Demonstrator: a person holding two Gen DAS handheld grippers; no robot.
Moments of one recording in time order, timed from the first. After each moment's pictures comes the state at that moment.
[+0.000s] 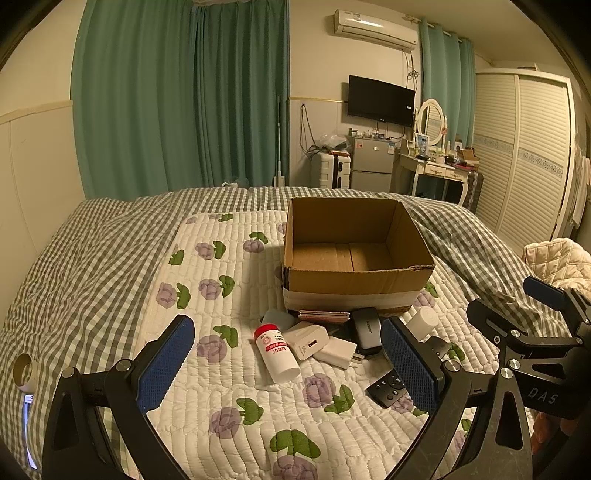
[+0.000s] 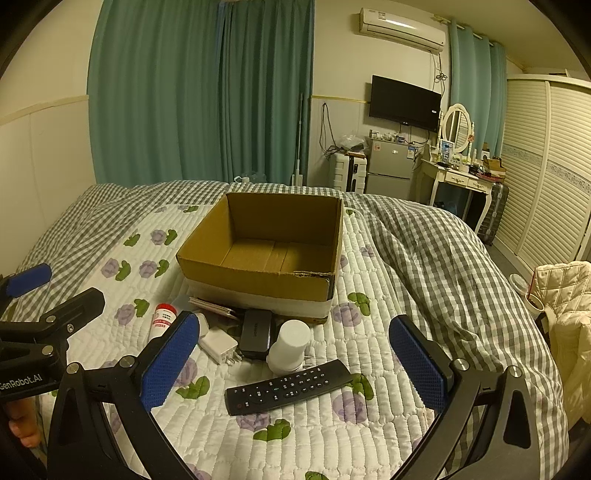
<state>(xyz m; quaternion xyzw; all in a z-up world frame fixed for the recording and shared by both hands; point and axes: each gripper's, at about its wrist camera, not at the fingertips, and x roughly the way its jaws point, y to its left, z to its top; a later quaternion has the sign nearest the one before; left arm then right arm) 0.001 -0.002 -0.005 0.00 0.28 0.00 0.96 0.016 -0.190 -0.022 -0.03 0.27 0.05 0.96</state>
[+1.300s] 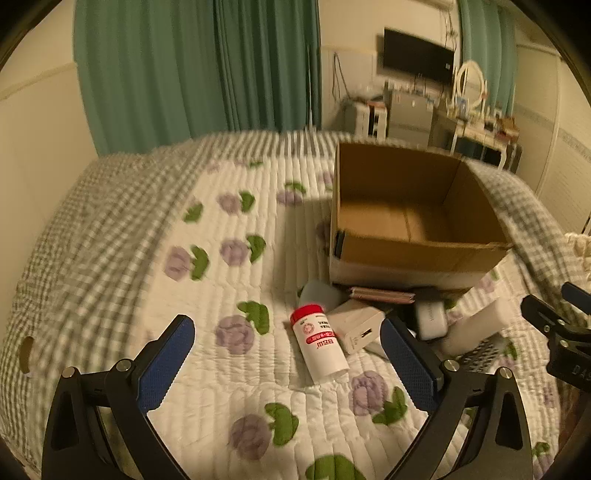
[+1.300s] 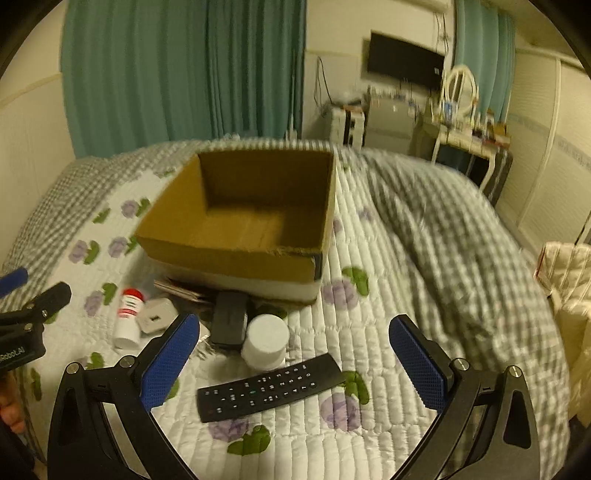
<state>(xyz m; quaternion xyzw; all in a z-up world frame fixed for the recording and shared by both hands) 0.077 0.023 -0.056 0.00 0.39 0.07 0.92 0.091 -0.208 -0.054 -0.03 0.37 0.04 0.93</state>
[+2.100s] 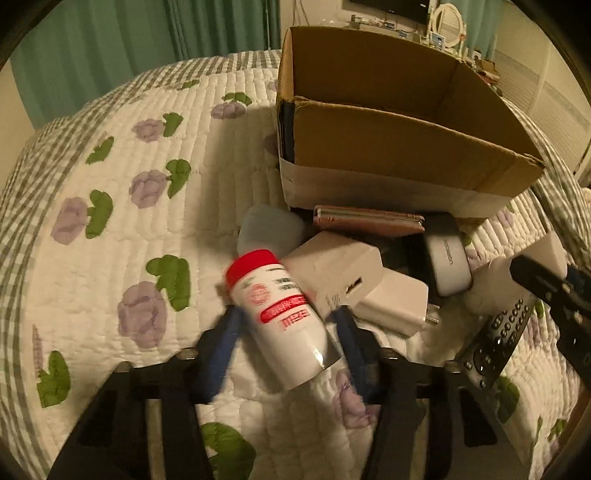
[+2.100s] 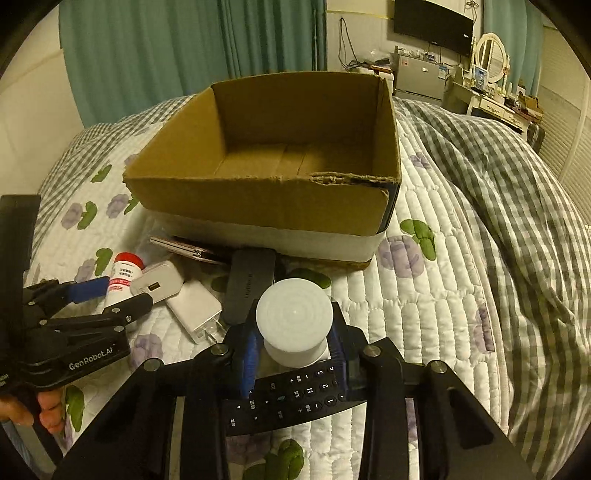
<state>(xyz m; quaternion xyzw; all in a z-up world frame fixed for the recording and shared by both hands) 0.122 0.001 -0.133 0.01 0.49 -0.01 0.87 0.127 -0.181 -0.113 -0.02 0.43 0.09 0.90</state>
